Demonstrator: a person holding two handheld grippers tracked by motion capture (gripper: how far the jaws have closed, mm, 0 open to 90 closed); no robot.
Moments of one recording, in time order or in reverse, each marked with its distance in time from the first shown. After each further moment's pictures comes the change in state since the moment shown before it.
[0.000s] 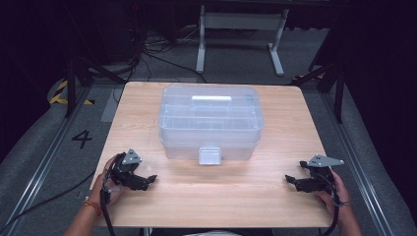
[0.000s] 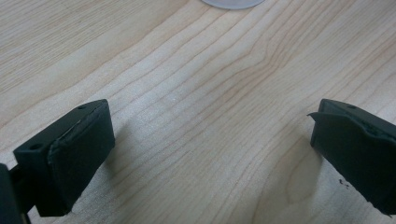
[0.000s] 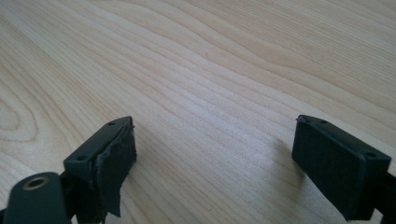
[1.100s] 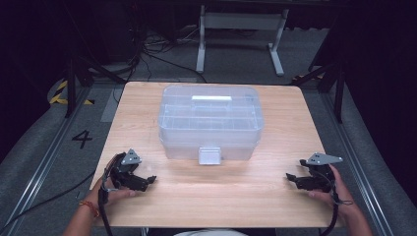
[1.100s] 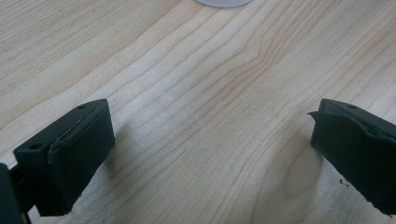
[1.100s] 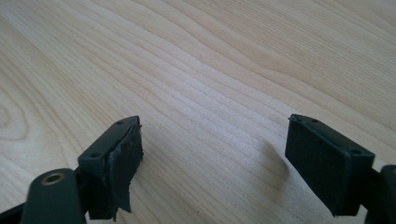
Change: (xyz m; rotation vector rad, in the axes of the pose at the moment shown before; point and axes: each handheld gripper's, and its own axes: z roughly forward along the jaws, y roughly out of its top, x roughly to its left) left arm 0.003 0.000 0.000 -0.002 -0.022 0.042; right arm -0.003 0.008 -0.003 0.029 -0.005 -0.044
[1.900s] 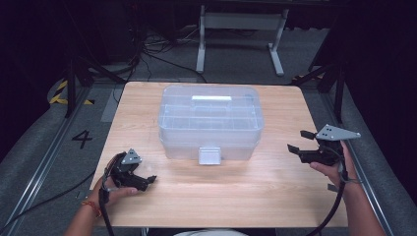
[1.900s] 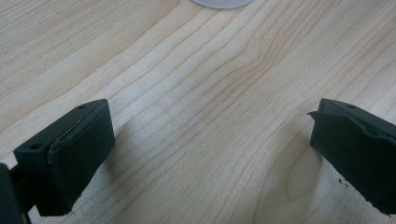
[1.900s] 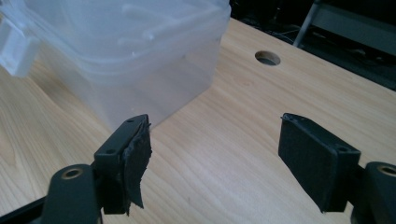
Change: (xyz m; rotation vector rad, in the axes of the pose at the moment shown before) left arm -0.001 0.000 0.001 -0.001 -0.005 -0.015; right arm -0.008 0.092 -0.044 -0.240 0.009 -0.073
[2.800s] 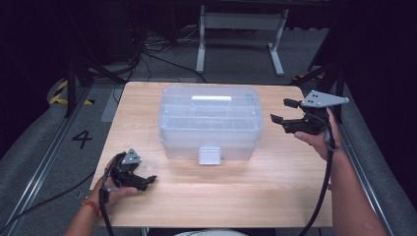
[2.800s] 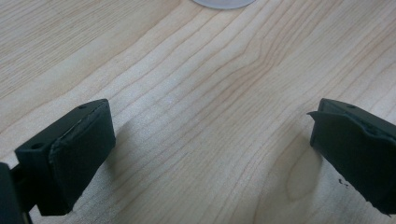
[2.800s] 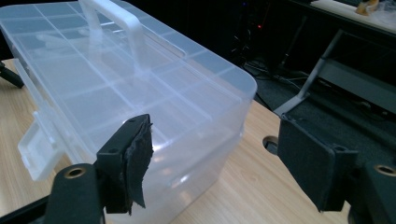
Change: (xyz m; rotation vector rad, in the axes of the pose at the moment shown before) left arm 0.000 0.000 0.000 -0.001 0.005 -0.003; right arm 0.011 0.104 0.024 -0.111 0.042 -0.094
